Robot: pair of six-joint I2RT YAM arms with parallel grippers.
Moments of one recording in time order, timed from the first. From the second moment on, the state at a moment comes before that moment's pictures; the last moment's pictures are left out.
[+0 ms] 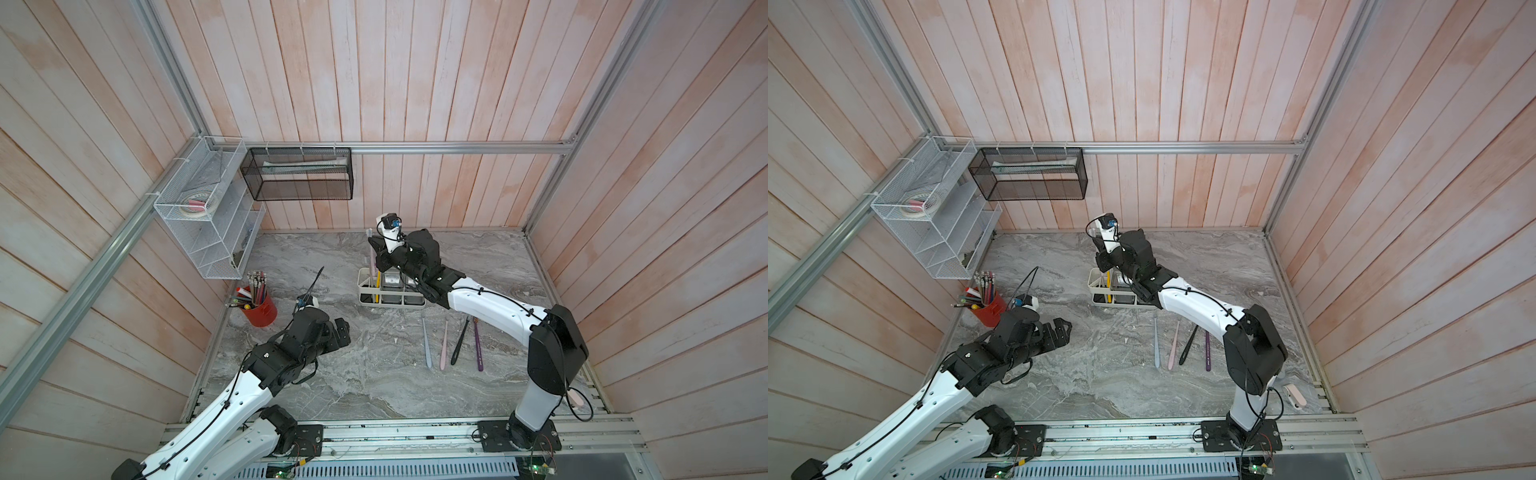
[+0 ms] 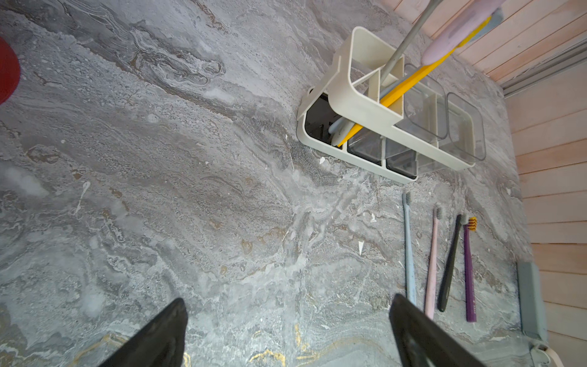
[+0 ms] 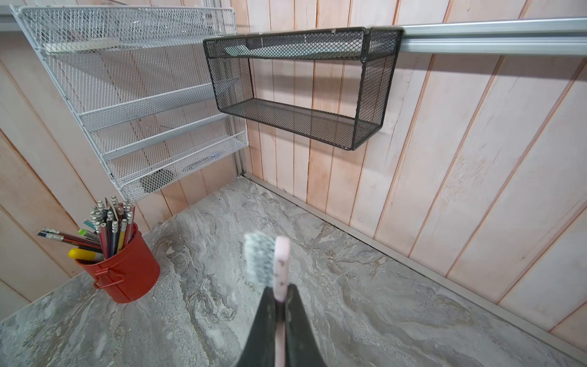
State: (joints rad) left arm -0.60 0.82 0.72 -0.69 -0.16 -0.77; right arm 0.78 1.77 1.41 0.25 -0.03 0.05
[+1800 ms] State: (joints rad) left arm -0.60 0.80 0.68 -0.66 -0.16 -0.75; right arm 0.81 1.93 1.15 0.59 -0.08 0.04
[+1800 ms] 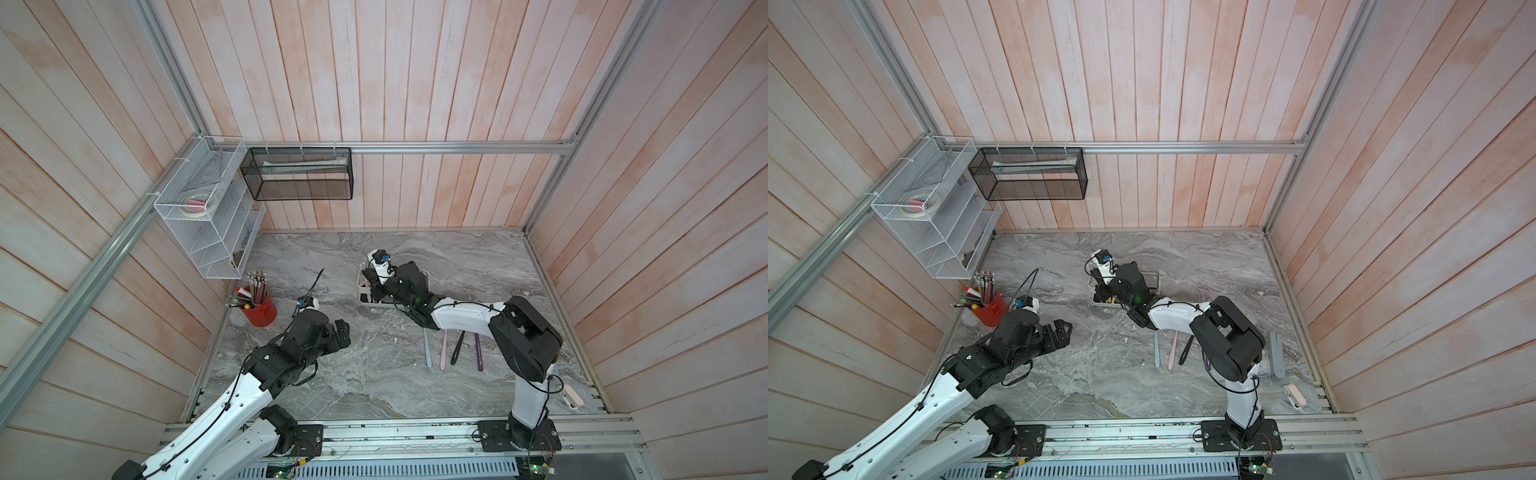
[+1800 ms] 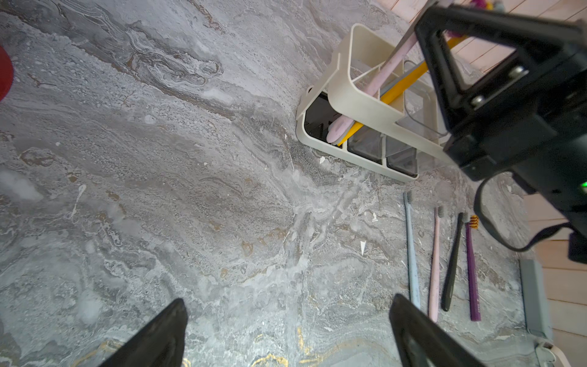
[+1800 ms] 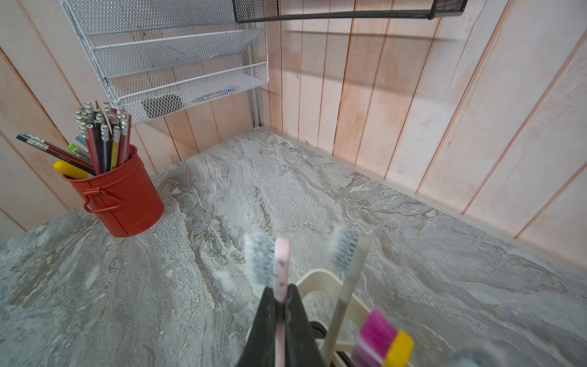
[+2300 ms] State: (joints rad) left arm -0.60 0.79 0.67 -0.65 -0.16 -0.74; right arm 0.81 1.95 1.11 0.72 -0.06 0.05
